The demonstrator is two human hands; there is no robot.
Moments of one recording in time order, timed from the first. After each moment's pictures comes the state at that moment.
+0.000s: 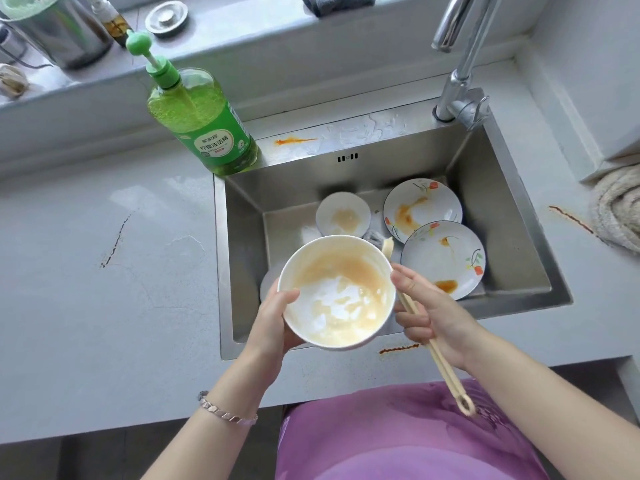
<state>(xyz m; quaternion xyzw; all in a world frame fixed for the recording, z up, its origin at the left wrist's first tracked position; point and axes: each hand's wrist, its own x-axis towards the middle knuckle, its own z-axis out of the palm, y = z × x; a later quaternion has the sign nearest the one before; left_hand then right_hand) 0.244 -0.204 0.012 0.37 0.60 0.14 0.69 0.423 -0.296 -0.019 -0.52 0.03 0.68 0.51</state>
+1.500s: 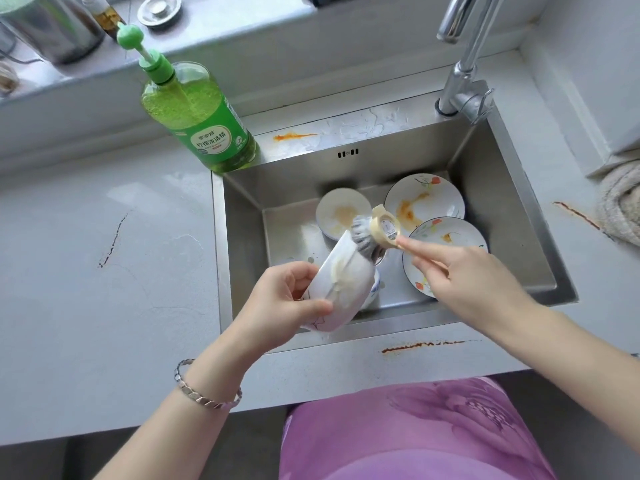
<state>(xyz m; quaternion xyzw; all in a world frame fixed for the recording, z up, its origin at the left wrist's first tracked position) 0.250 -0.176 0.027 0.61 0.44 0.05 0.65 0.457 -0.285 0.020 -0.79 -0.52 0.27 0.20</state>
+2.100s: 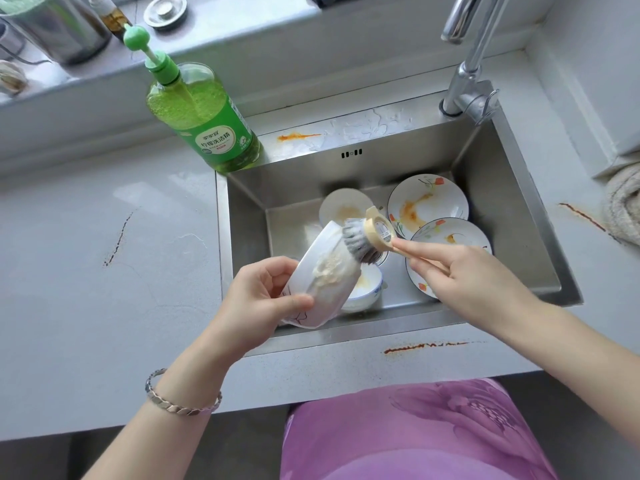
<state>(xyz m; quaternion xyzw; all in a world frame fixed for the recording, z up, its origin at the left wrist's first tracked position) 0.234 -0.168 0.039 0.60 0.43 0.12 0.67 0.455 -0.282 0.027 -0.75 -0.51 0.34 0.23</state>
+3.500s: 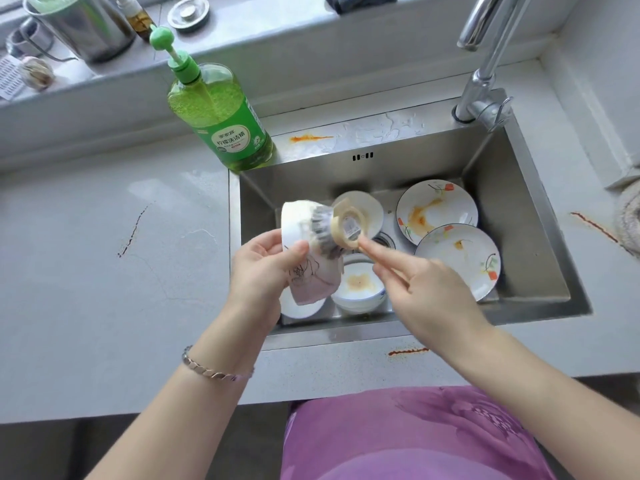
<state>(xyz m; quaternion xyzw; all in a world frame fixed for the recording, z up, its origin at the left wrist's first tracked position) 0.258 -0.162 0.044 0.43 0.58 0.26 0.64 0.407 -0.270 0.024 -0.74 -0.51 0.32 0.29</state>
